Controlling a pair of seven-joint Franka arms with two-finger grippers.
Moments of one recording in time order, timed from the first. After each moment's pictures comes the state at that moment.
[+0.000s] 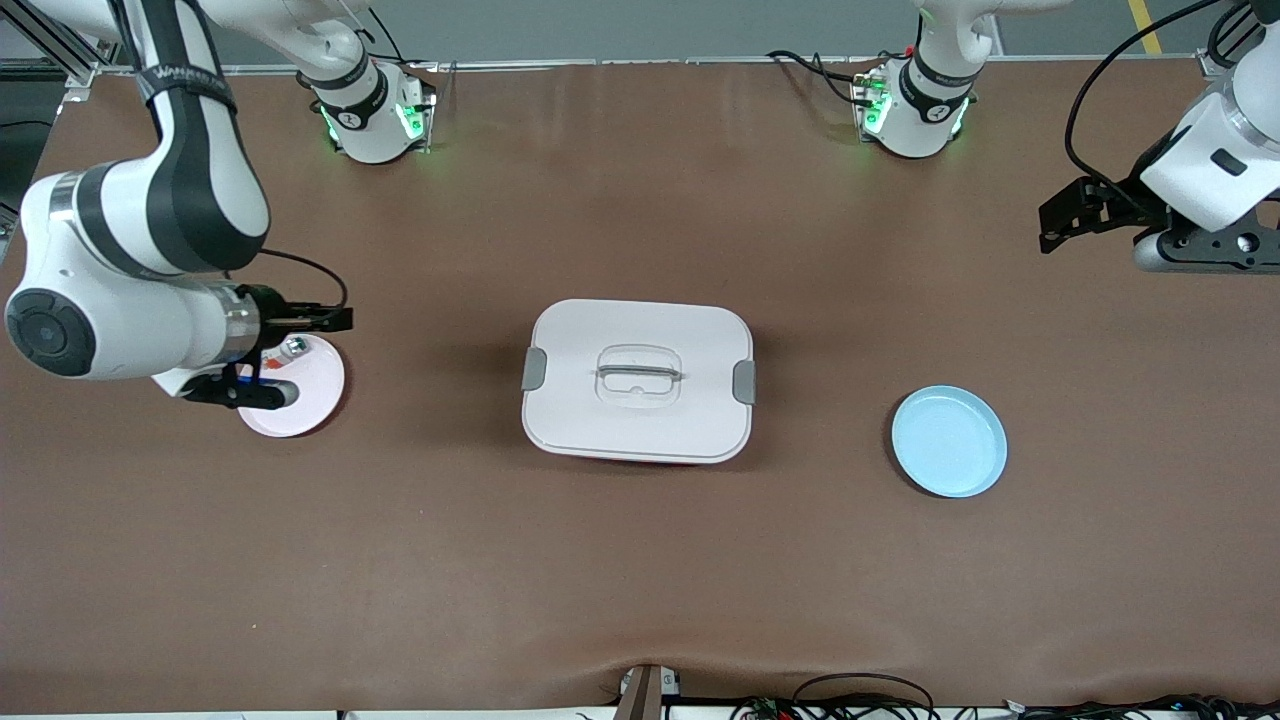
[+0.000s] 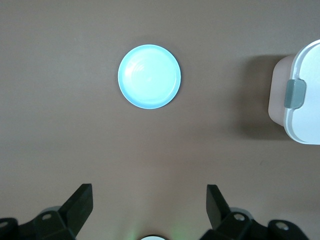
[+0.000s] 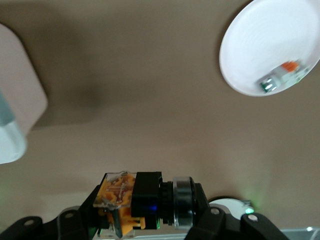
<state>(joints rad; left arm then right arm) -0.01 0.01 -0.14 -1.52 0.01 1.47 -0.09 0.24 0.31 -0.09 -1.54 0.22 1.41 0.32</state>
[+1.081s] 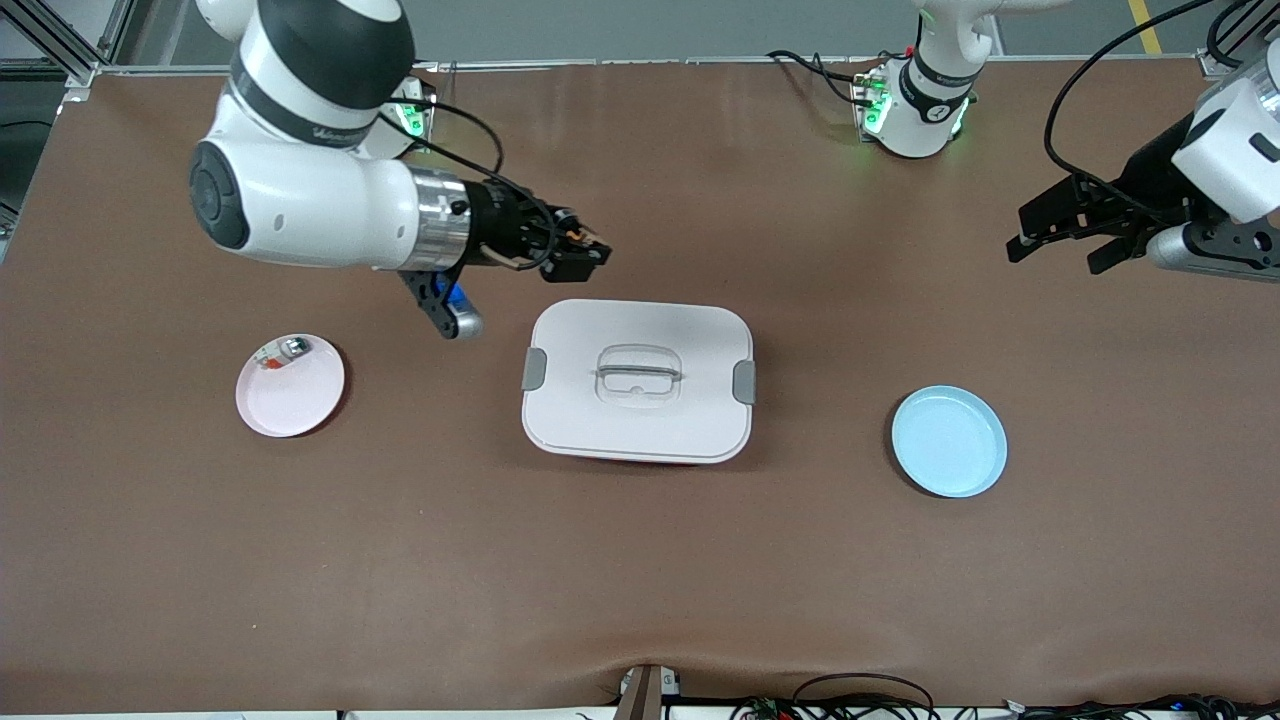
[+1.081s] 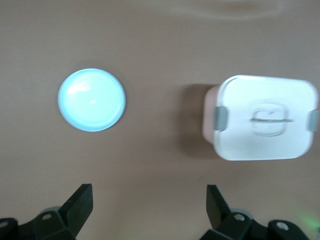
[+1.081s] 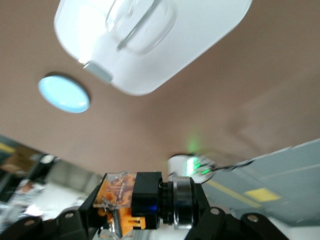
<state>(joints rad) 0.01 0.01 -0.13 -1.52 -0.28 1.60 -0.10 0.56 0.33 -0.08 -1.37 0.86 1.71 1.26</state>
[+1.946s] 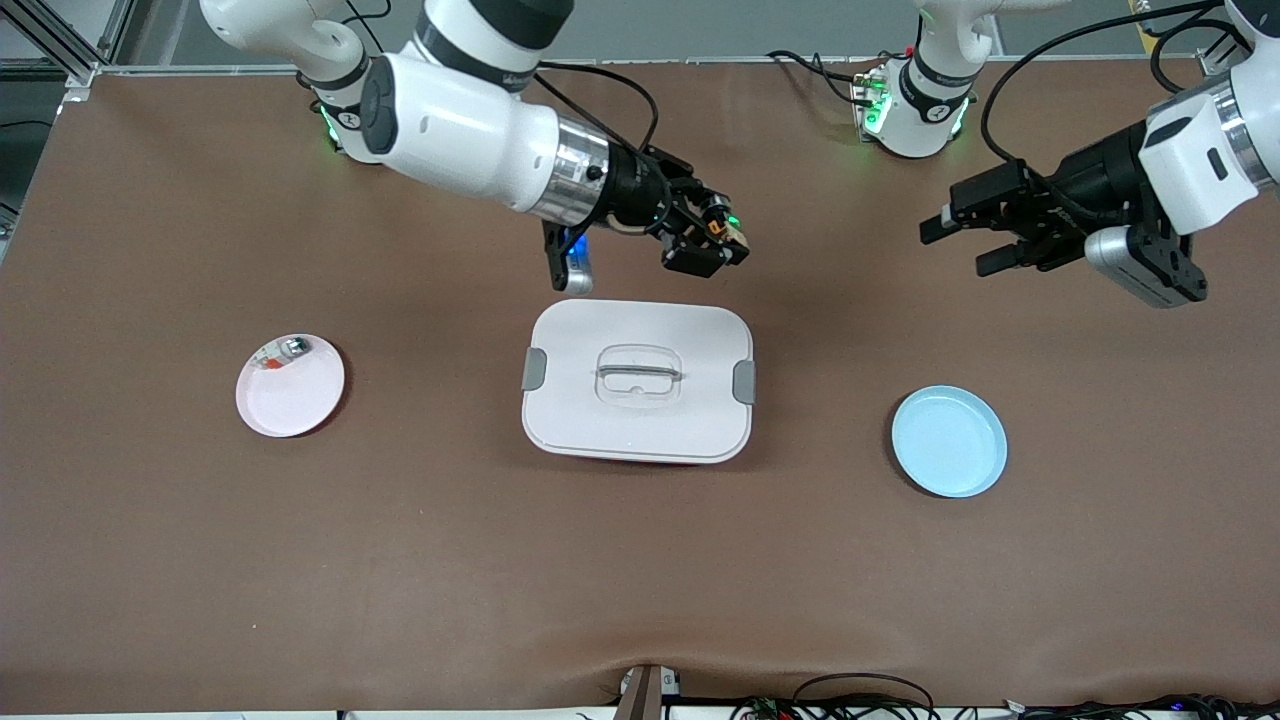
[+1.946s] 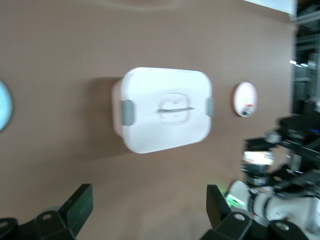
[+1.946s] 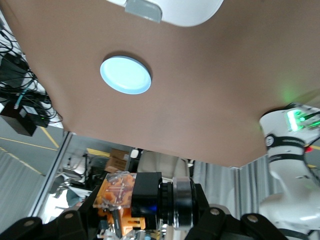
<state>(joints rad) 0.00 0.03 -0.14 -1.58 -0.67 1.64 0.04 0.79 0.38 -0.08 -1.37 0.93 2.21 1.63</state>
